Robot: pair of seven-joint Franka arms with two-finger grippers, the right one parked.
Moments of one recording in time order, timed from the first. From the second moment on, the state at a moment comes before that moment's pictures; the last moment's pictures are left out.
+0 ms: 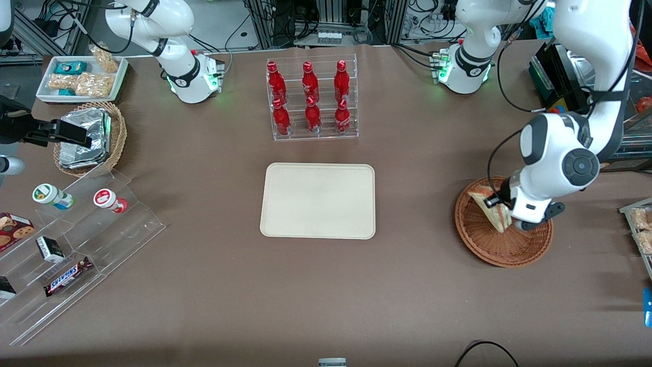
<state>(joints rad) 0.05 0.21 -0.18 -2.04 0.01 2.06 -0.54</state>
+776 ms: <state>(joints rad) -0.37 0.33 -0.21 -1.72 0.00 1.77 -0.61</state>
